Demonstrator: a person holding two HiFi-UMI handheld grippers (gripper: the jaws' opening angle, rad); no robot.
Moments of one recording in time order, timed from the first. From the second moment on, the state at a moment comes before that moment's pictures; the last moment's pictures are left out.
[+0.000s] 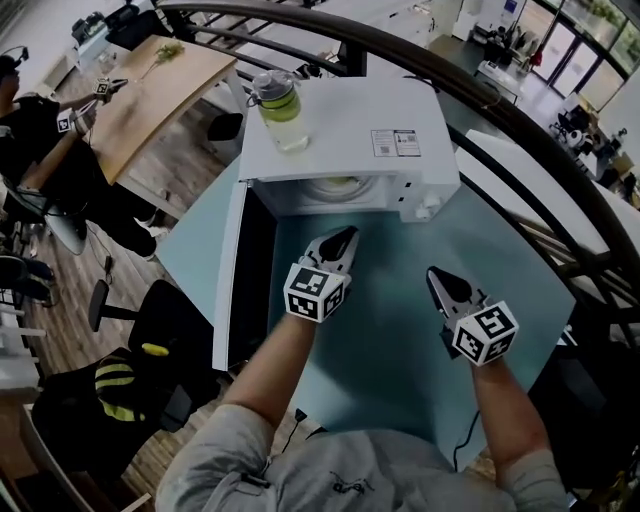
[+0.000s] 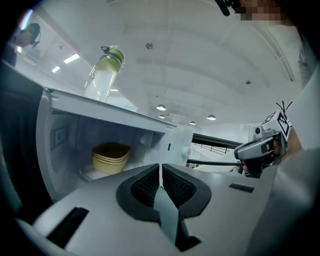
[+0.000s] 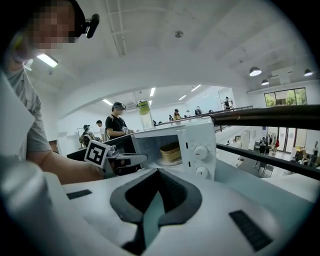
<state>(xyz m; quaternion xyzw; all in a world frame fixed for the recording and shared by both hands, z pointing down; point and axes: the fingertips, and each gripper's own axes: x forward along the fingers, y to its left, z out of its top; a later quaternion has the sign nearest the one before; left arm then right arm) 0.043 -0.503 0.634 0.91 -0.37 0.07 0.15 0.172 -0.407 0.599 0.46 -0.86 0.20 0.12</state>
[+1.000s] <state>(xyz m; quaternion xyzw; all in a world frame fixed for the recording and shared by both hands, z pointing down) -0.004 -0.669 0.694 0.84 -0.49 0.20 0.12 0.154 -0.447 0.645 0.42 -0.87 0.23 0.12</state>
